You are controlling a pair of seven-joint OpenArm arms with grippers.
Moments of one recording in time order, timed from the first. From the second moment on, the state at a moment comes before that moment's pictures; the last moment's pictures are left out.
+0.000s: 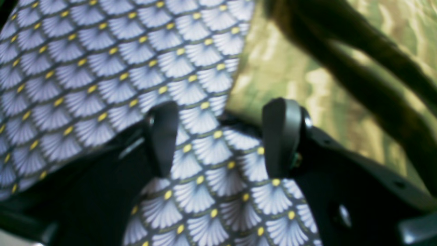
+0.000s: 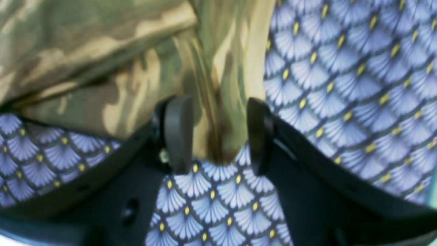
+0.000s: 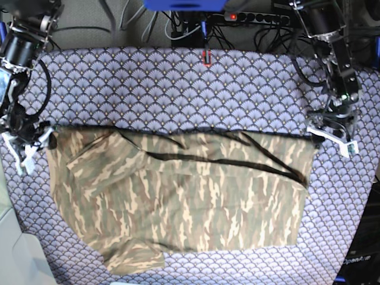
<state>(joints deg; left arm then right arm) 1.8 -9.8 -25.3 83.5 -12.6 -9.7 32.8 8.3 21.6 27.2 72.6 15.7 39.7 -53.5</state>
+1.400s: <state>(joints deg) 0.0 -9.4 -25.2 78.9 -12.6 -9.9 32.4 7.2 20.3 27.2 66.8 16.5 39.5 -51.1</state>
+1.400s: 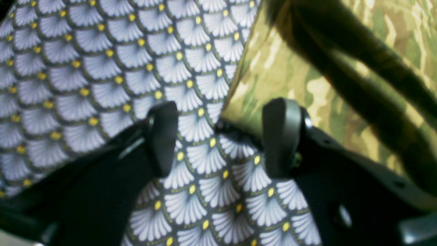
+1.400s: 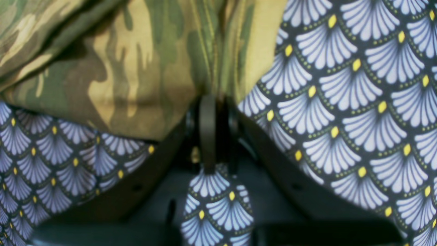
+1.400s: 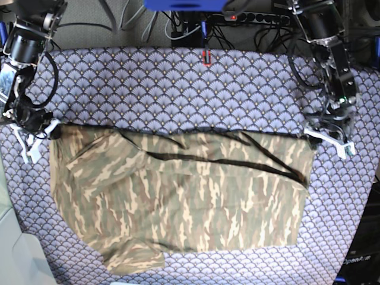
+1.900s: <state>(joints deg) -2.4 -8.0 -25.2 74.9 -12.4 -9.6 30.2 6.8 20.3 27.2 66.8 16.6 39.5 -50.4</state>
